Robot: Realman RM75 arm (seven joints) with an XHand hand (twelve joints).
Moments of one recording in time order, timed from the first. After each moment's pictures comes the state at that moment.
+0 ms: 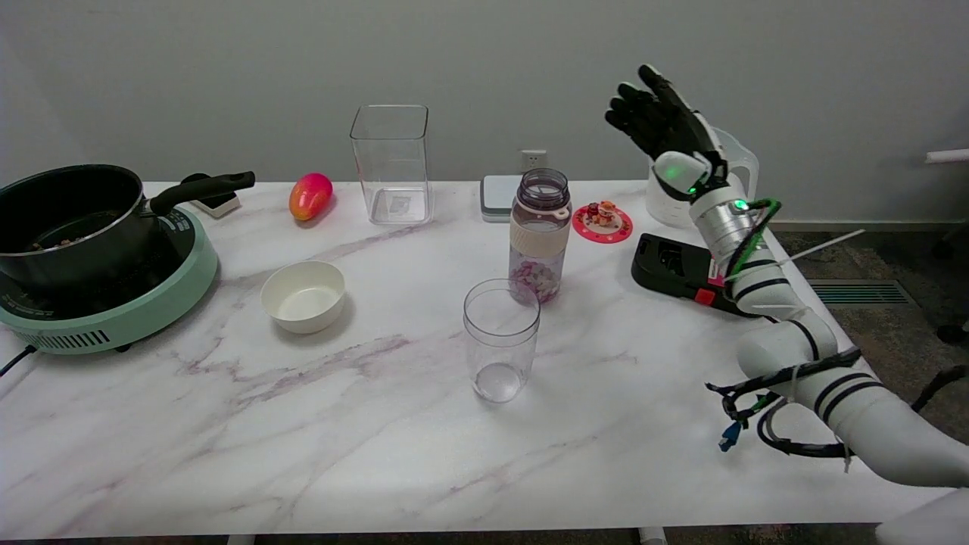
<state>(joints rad) 0.27 -1.04 -1.65 1.02 0.37 0.60 1.92</state>
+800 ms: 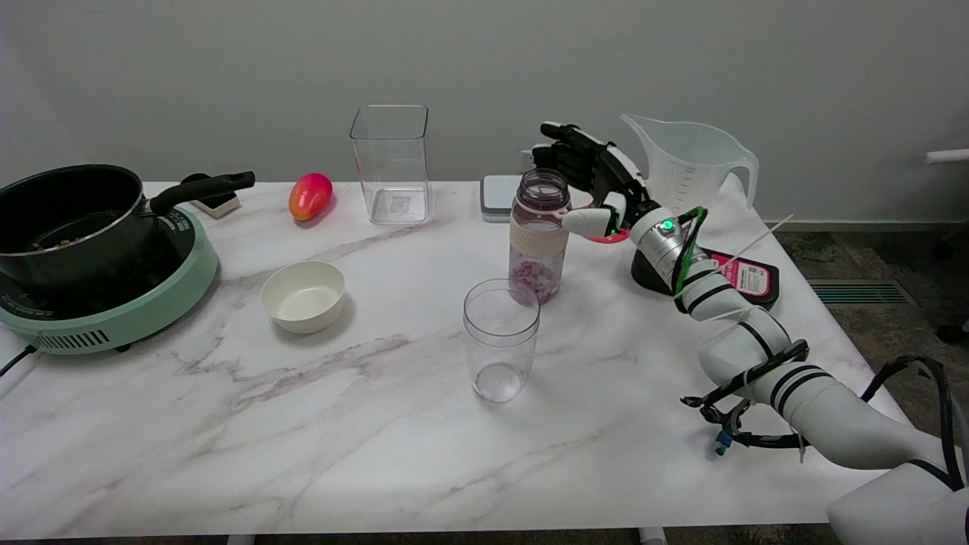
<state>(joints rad) 0.39 -1.12 -1.73 0.86 0.02 0.60 1.90</state>
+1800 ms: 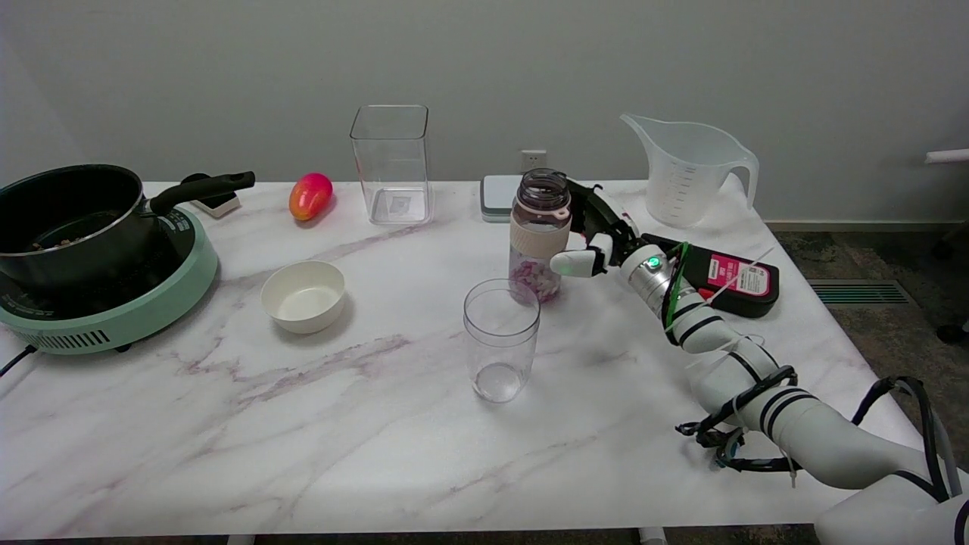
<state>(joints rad) 0.37 -1.17 -1.73 0.72 -0.03 0.65 1.87</state>
